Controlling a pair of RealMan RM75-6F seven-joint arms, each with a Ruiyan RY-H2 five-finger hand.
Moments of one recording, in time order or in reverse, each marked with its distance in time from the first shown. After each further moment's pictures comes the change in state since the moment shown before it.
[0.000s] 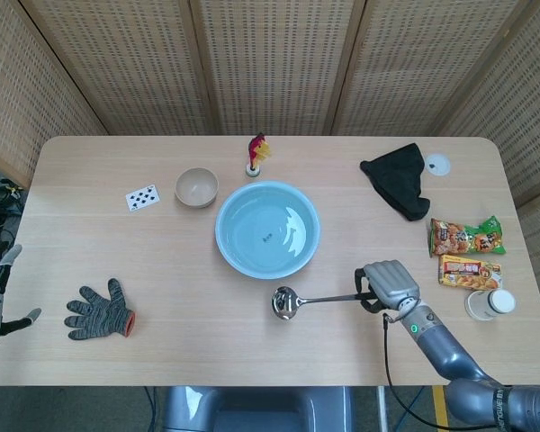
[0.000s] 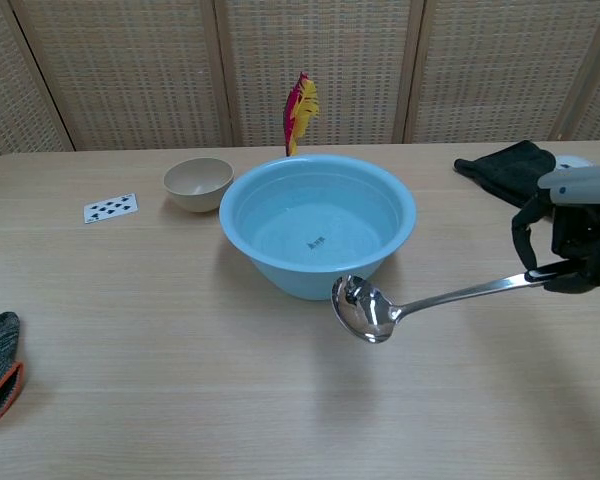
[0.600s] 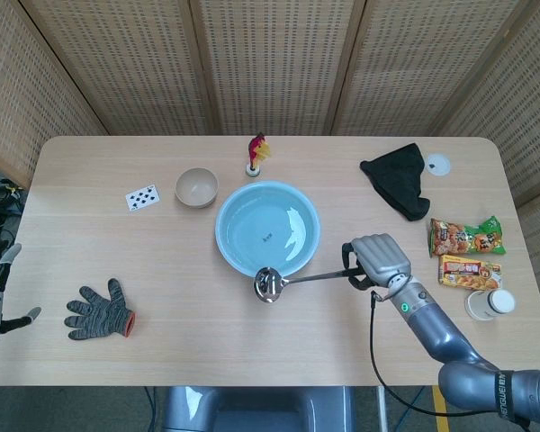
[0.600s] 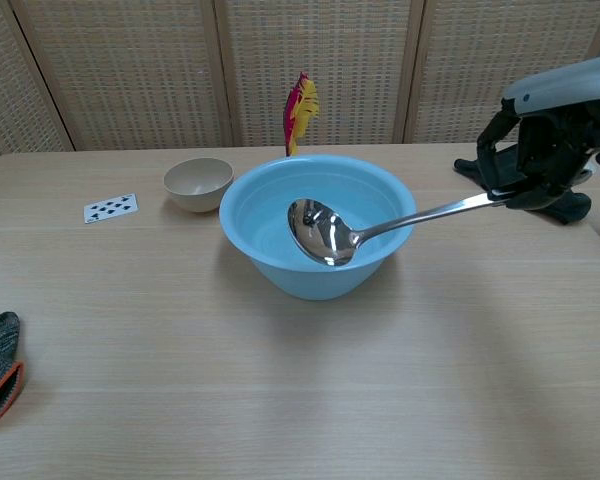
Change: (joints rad) left arm -0.010 0.002 -0.008 0.003 -0.028 -0.024 -0.006; right arm 0.182 0.092 0.080 -0.103 0.238 0.030 -0.081
